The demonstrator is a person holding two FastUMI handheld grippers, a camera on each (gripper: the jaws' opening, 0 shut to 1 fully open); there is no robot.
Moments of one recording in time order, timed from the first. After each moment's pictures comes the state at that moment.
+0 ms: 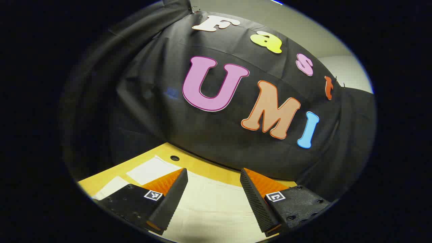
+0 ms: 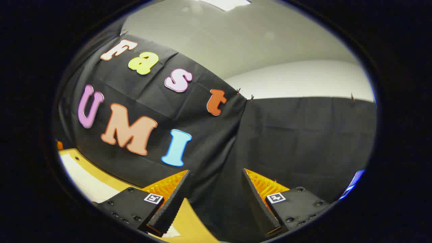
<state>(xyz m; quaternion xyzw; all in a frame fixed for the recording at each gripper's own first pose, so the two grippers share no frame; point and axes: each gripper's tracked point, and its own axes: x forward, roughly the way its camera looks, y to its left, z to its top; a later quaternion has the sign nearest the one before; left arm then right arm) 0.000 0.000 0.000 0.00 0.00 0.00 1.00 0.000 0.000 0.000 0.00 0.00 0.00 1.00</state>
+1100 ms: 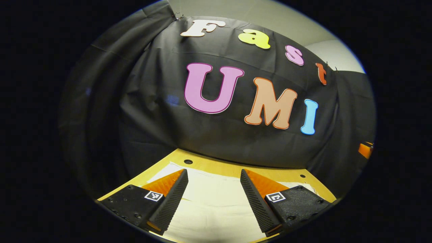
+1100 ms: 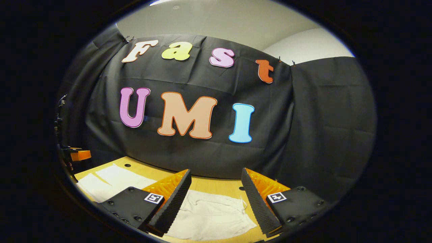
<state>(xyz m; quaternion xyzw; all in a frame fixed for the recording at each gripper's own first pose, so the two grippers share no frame) -0.036 0.015 0.003 0.08 0.01 0.00 1.00 -0.023 0.208 -0.115 0.08 0.10 0.18 0.98</state>
